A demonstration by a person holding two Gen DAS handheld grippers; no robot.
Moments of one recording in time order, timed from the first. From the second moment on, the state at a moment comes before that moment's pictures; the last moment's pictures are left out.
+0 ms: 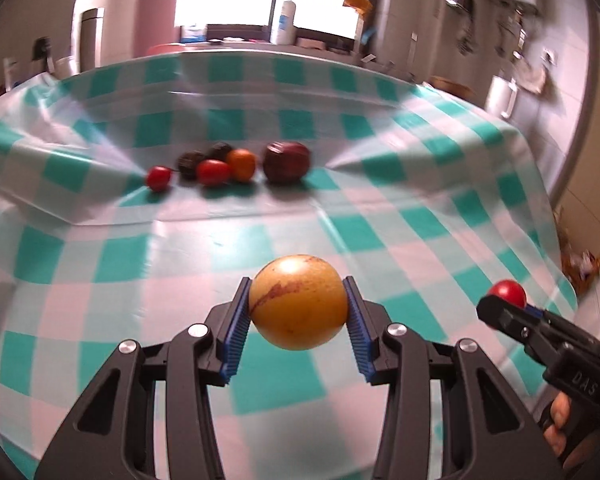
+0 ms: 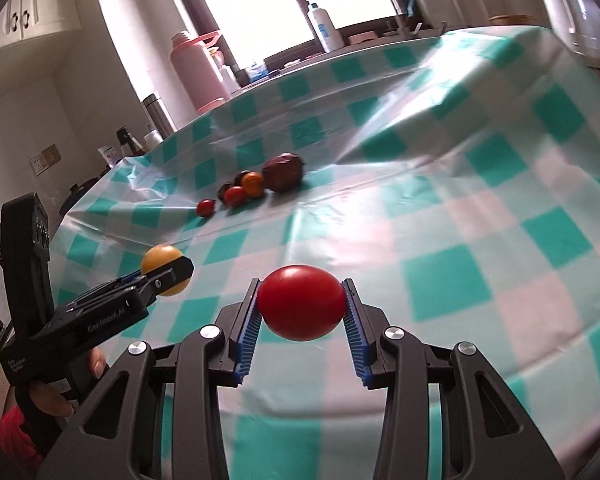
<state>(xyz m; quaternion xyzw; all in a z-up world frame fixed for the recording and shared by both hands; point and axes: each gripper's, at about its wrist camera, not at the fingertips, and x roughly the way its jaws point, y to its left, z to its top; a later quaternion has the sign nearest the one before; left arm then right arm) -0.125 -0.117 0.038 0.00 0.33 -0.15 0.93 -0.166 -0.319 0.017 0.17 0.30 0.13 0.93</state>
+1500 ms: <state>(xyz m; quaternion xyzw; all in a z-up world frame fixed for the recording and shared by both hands) -0.313 -0.382 -0.034 0.32 0.31 -0.48 0.75 -0.319 -0.535 -0.111 0.22 0.42 -0.16 0.86</state>
